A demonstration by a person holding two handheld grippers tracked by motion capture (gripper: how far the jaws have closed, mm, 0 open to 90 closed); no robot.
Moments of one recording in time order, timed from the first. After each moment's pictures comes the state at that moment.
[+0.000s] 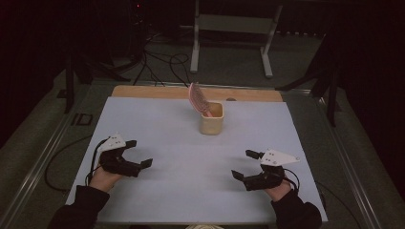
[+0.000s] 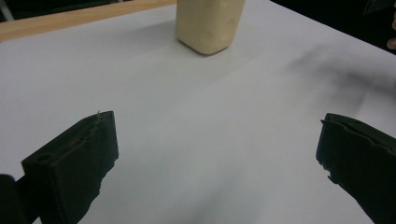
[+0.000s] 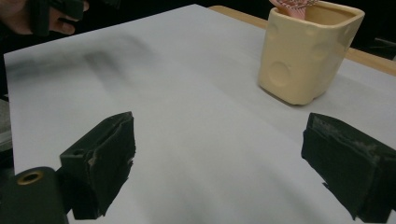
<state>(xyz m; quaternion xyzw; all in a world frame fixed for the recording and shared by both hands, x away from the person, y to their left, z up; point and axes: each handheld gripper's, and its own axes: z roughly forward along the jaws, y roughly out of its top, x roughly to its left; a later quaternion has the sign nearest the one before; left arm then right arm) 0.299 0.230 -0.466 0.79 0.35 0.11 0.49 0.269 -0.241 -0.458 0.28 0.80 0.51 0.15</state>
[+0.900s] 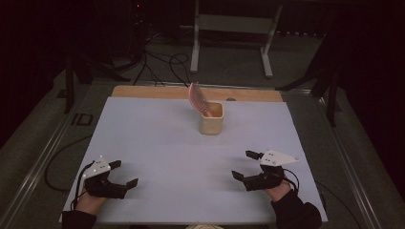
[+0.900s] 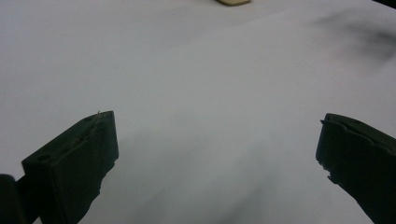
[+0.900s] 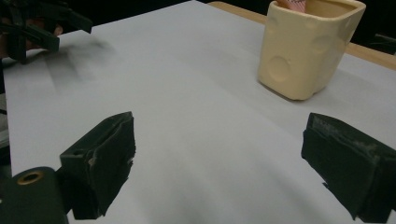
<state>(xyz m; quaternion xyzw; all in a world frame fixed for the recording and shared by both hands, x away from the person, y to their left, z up) 0.251 0.267 -0.512 0.78 0.39 0.14 0.47 0.270 -0.242 -0.462 0.28 0.80 0.51 0.15</state>
